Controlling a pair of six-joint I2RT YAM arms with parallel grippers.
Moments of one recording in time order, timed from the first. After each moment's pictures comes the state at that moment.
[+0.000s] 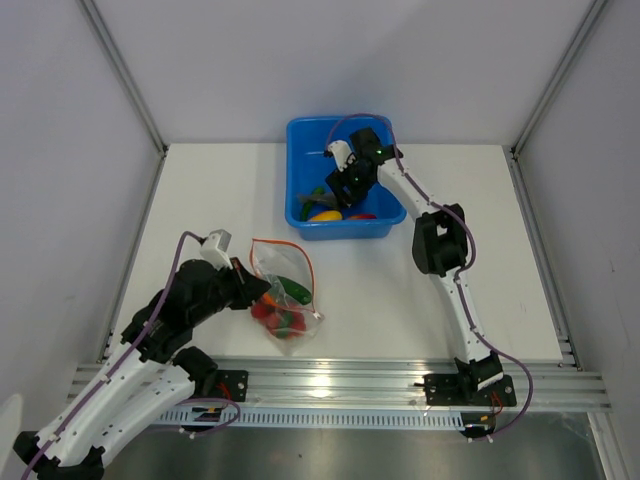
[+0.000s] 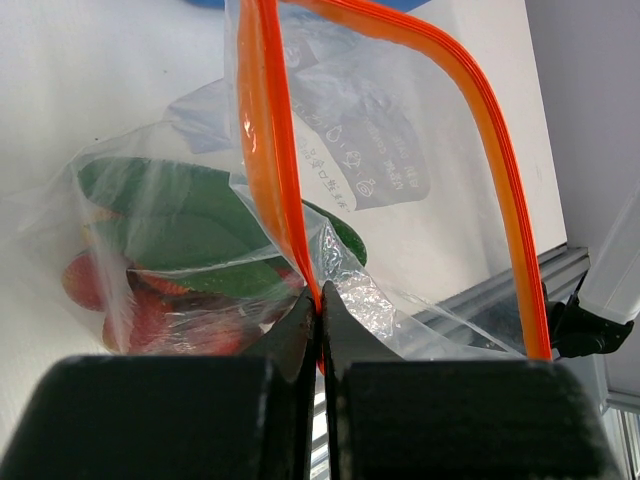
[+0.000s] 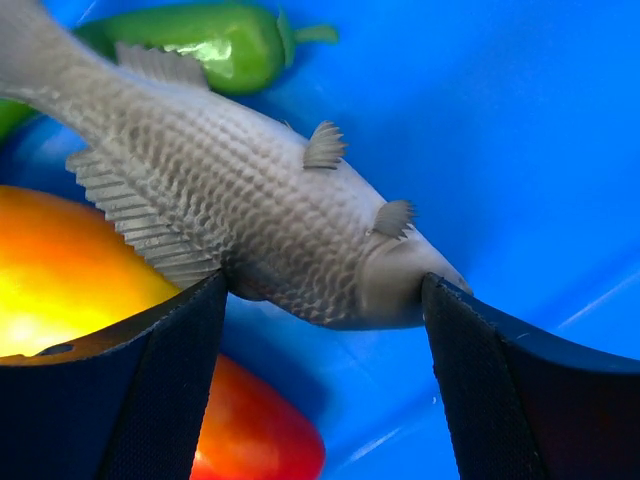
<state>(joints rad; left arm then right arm) -0.61 0.52 0.64 -0.60 0.02 -0.72 0.42 2.56 2.42 -0.88 -0.28 -0.40</state>
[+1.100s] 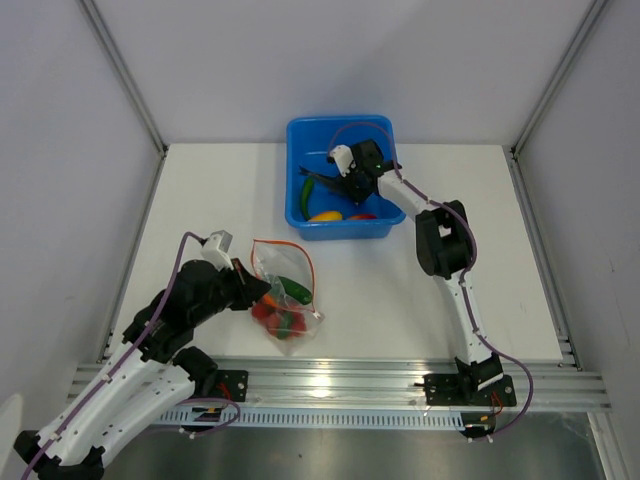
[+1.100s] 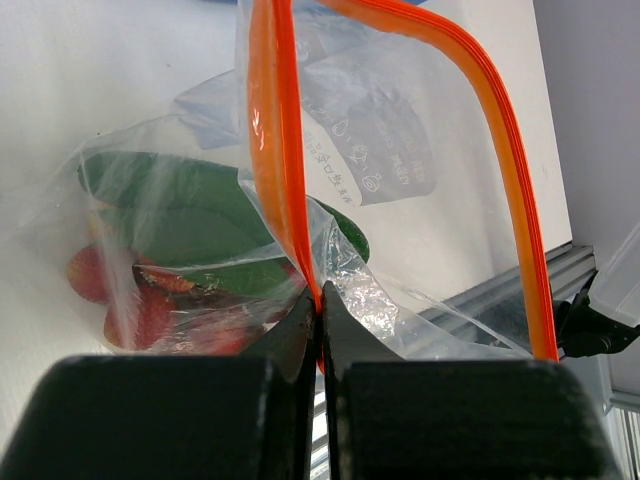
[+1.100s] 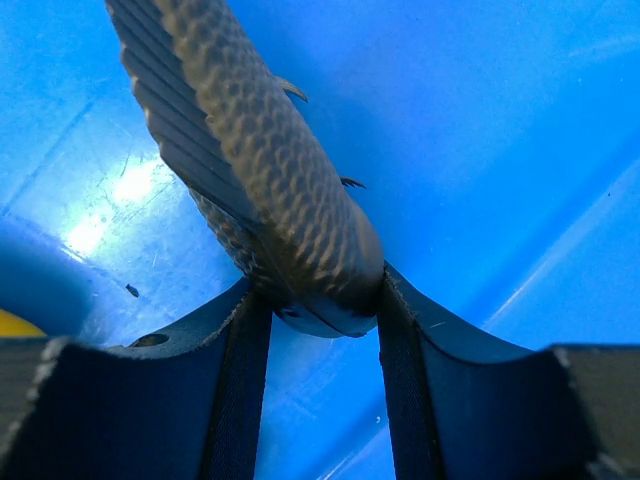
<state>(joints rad) -0.61 0.52 0.63 -0.60 0.02 -0.72 0.45 2.47 2.11 -0.52 -0.06 -0.43</state>
